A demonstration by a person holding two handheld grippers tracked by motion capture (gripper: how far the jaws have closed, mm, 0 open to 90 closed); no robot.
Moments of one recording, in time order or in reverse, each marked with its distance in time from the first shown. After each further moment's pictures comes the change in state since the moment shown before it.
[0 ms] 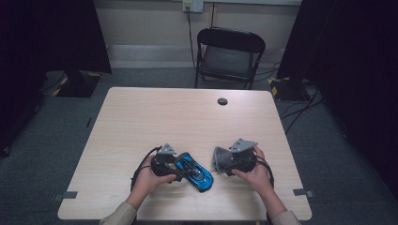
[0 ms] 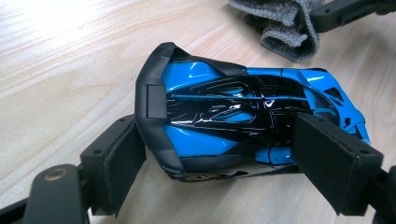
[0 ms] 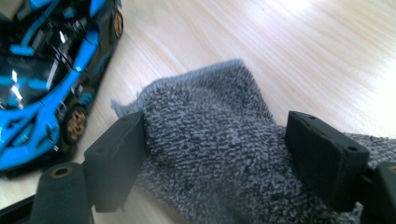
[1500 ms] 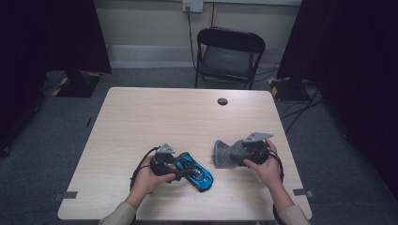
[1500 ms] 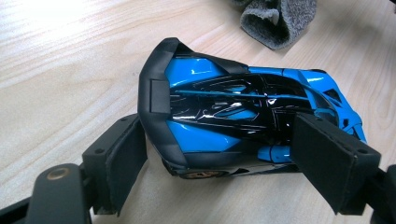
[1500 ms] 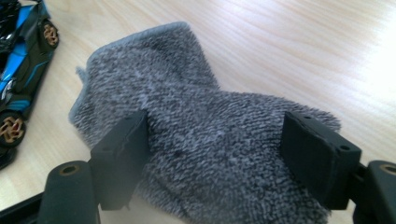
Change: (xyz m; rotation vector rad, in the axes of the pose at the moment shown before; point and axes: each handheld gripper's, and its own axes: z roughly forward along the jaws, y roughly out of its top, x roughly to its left) left arm 0.004 -0.003 0.000 -0.006 -0.017 -0.035; right arm -0.040 -0.013 -0.018 -0.005 -0.049 0.176
